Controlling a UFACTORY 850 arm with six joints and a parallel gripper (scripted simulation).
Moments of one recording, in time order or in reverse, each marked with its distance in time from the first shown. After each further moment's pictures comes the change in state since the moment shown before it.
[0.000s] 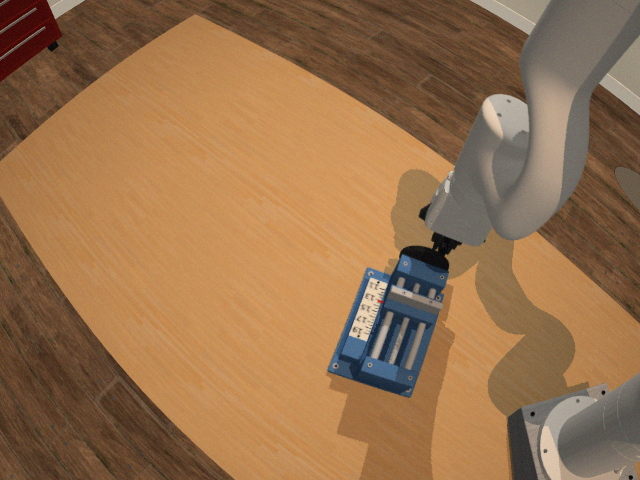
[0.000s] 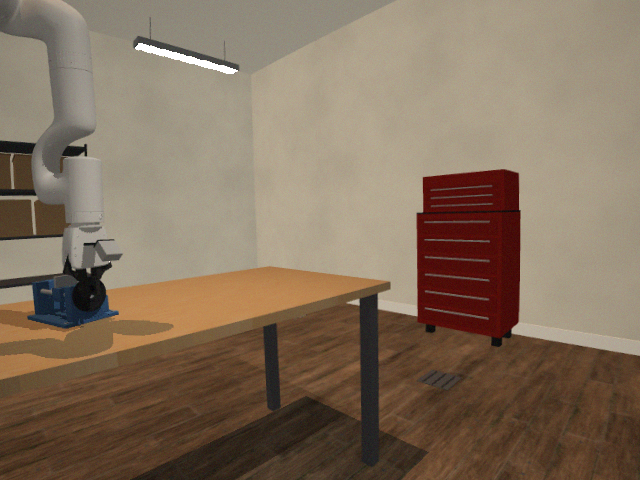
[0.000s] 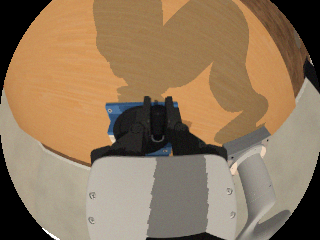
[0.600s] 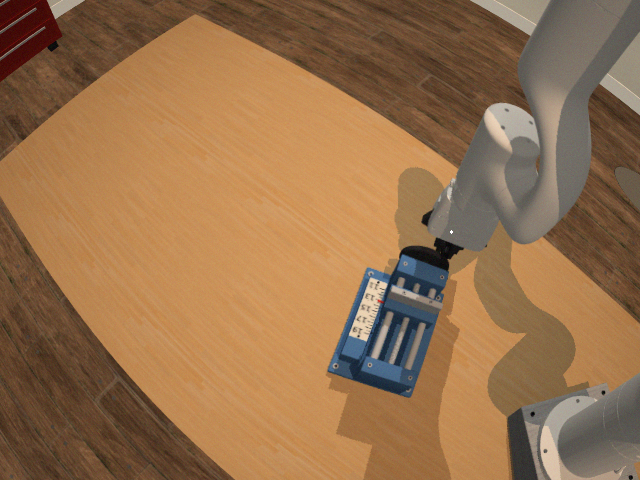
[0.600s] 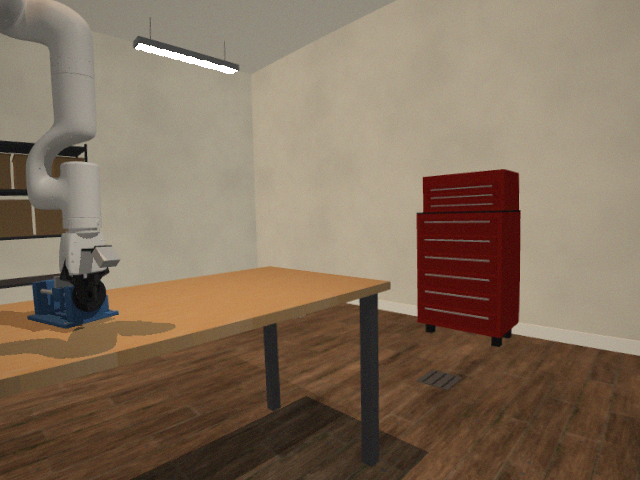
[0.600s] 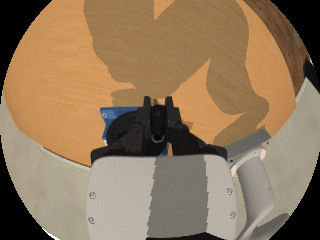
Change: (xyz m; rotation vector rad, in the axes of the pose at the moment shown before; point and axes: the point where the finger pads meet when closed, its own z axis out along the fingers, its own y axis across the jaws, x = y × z) arm 0.000 0.008 0.013 -0.004 -0.002 0.000
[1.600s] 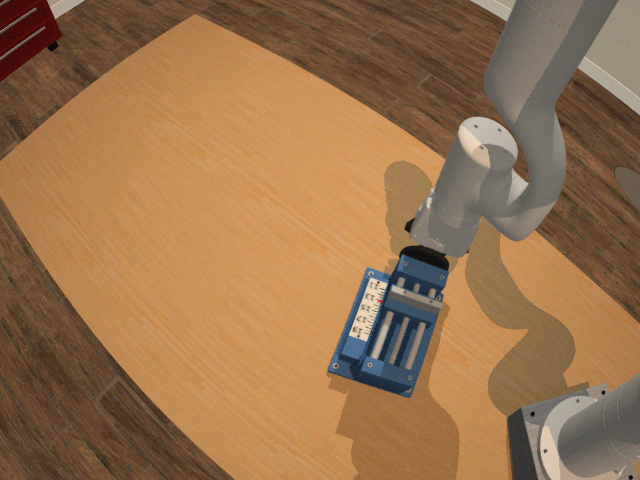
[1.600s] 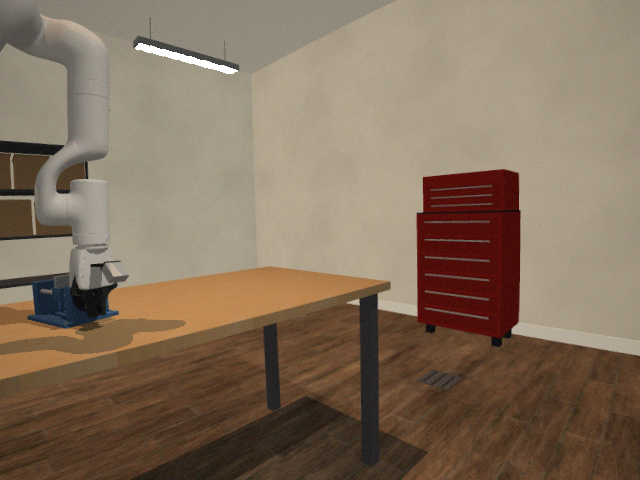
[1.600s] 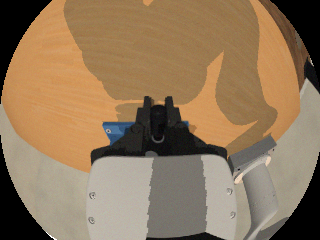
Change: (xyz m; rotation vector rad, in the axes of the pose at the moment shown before) arm 0.000 -0.020 0.039 -0.005 0.006 0.001
